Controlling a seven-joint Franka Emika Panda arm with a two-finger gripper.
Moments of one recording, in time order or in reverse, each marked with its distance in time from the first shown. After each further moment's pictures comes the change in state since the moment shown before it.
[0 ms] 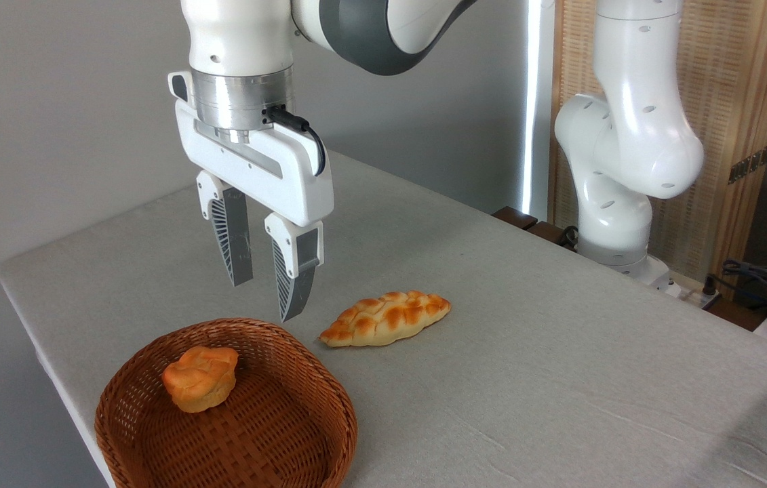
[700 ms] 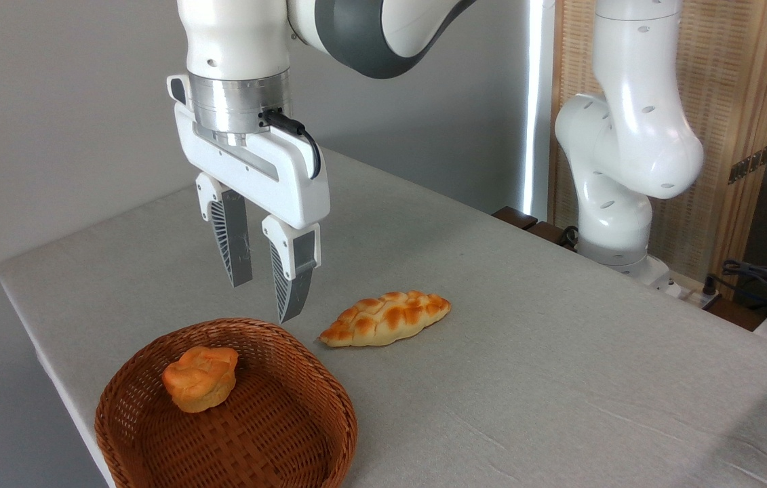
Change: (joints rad) arm -0.007 0.007 0.001 0.000 0.000 0.000 0.007
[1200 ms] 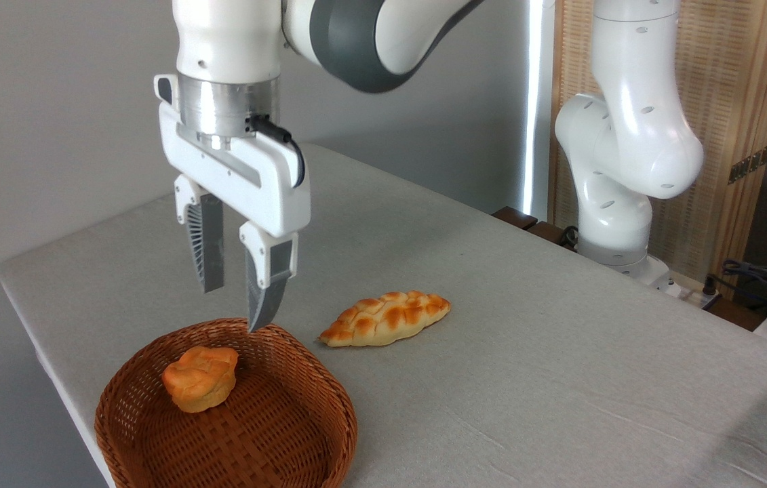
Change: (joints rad) arm -0.003 0.022 -0.005 -0.015 -0.033 0.140 0.001
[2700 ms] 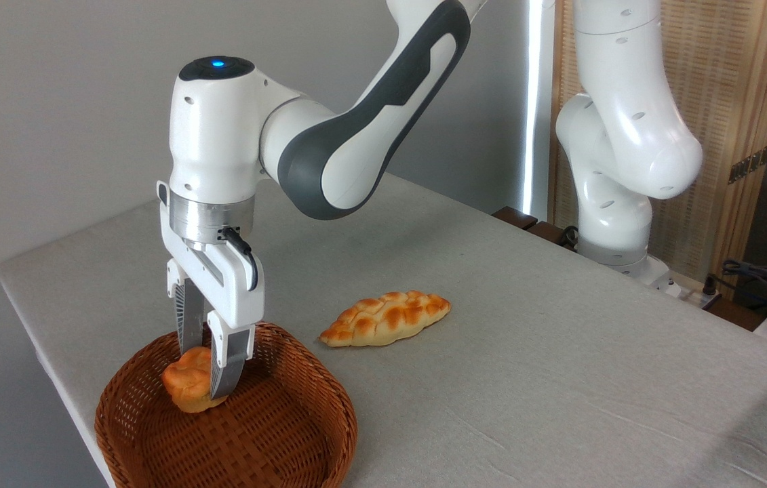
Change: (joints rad) arm -0.020 0.155 -0.102 -0.155 -0.004 0.380 0.039
